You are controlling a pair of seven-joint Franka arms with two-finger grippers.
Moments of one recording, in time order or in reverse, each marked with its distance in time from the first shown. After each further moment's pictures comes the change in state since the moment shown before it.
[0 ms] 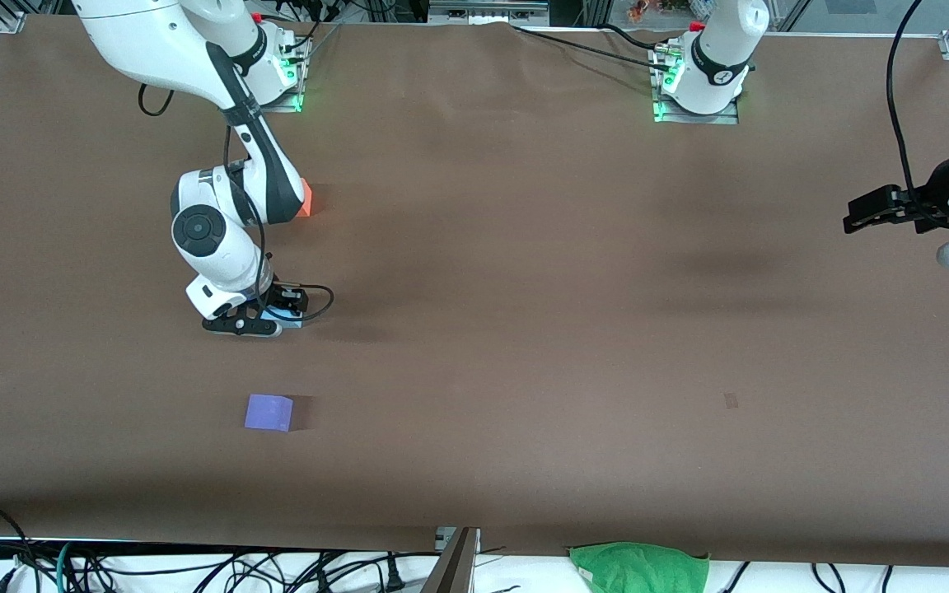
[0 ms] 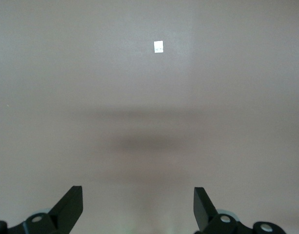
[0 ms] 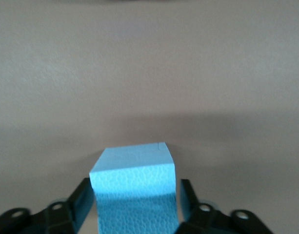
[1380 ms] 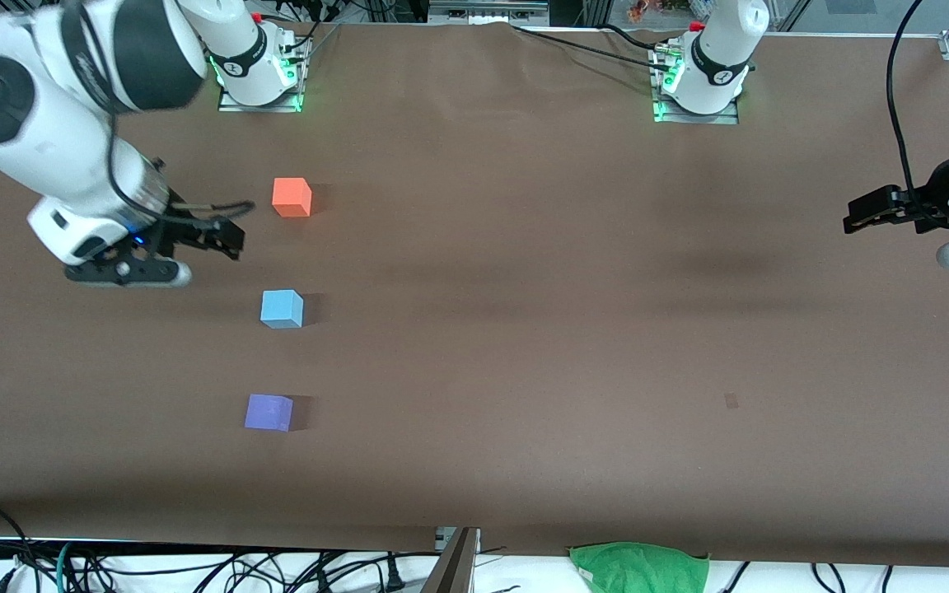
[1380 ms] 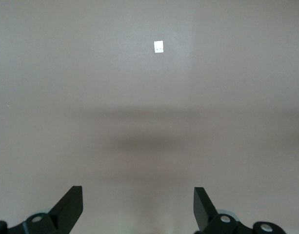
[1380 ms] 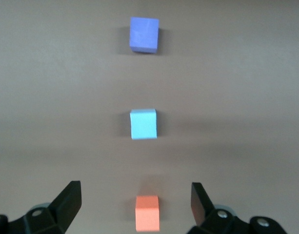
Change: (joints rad) left arm 0.000 0.001 0.000 0.000 0.000 0.000 0.000; right arm -0.002 -0.315 -0.022 0.438 0.003 -0.799 -0.100
